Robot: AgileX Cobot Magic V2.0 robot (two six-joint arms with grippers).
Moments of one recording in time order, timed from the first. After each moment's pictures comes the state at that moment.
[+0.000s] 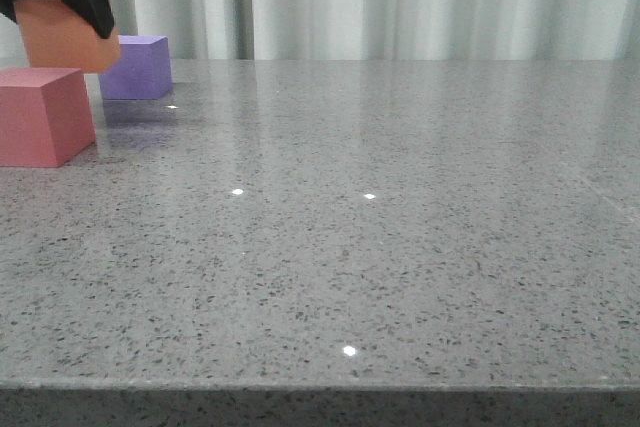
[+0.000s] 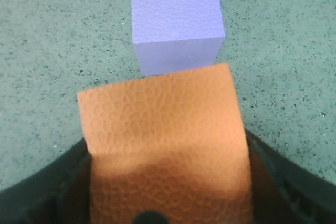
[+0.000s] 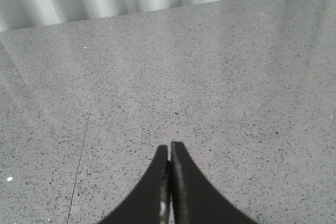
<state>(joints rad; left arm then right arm) -0.25 1.74 -1.46 0.16 0.68 -0.21 0.04 0.51 -0.45 -0.30 0.30 0.46</state>
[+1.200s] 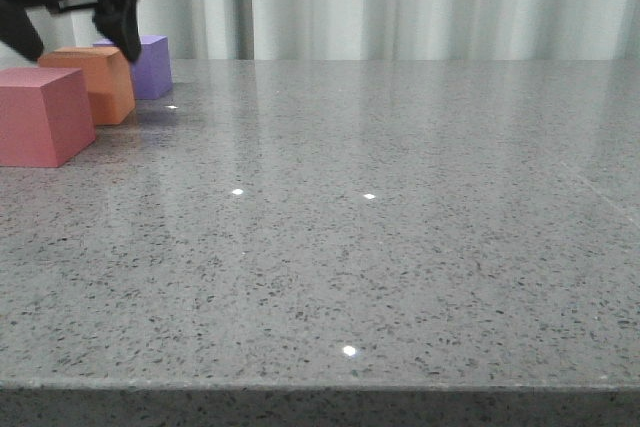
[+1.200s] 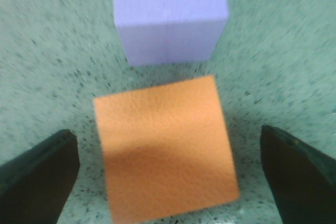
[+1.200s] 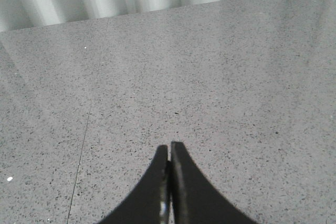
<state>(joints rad) -0.25 1.76 -1.46 0.14 0.66 -0.20 0.04 0.51 -0.45 -0.30 0.30 0.46</state>
